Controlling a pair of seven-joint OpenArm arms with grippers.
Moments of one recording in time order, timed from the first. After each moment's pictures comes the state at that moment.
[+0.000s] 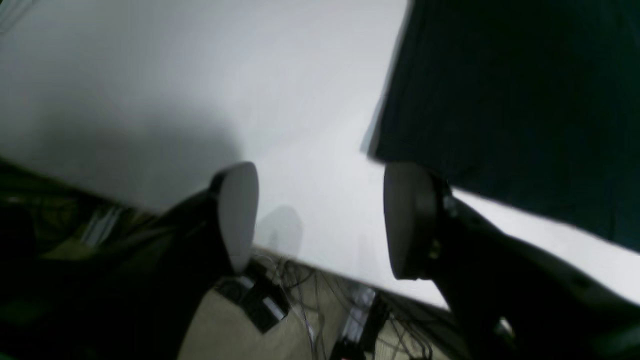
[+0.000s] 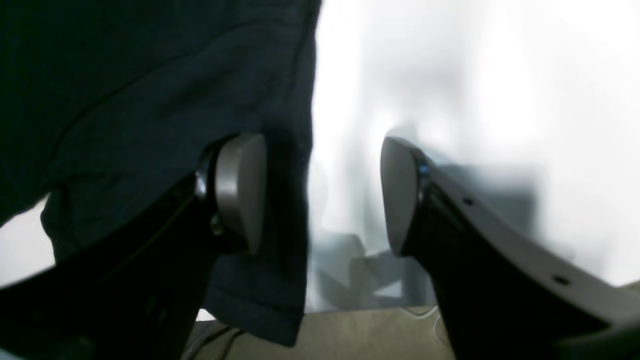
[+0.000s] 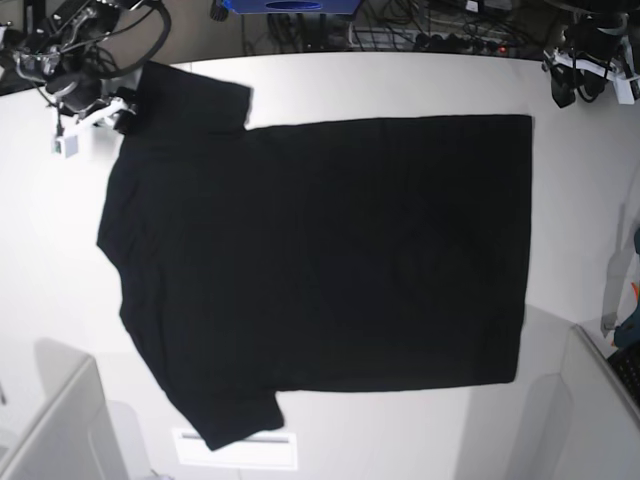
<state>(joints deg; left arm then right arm) 49.3 -13.0 -43.7 109.0 -47.4 -13.8 37.9 -13.9 -3.1 52.0 94.8 26.3 39.0 -69.7</state>
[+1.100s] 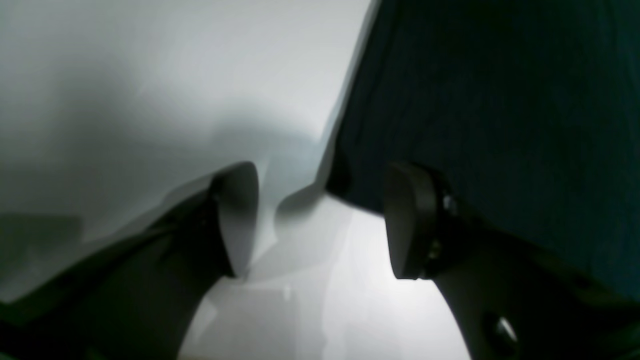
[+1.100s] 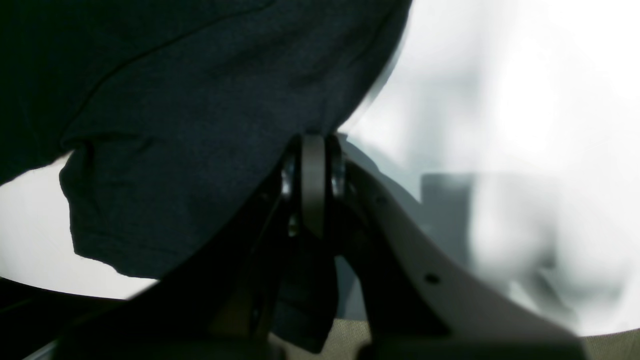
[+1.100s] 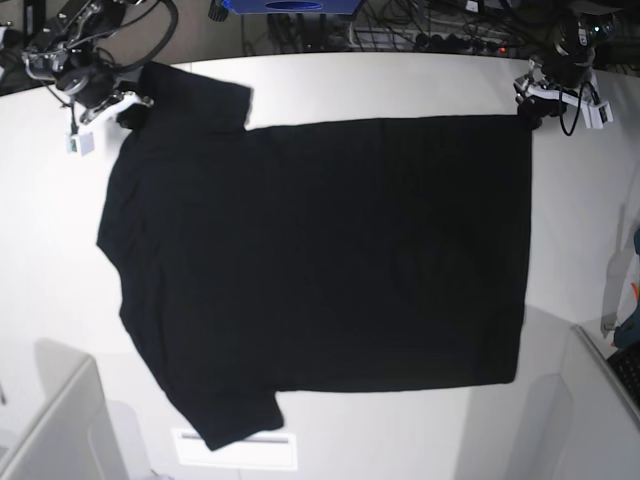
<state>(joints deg) 35.8 -12.3 -35.5 95.1 -47.8 -13.8 38.1 -15.3 -3.2 49.7 92.5 28.7 40.4 -69.3</state>
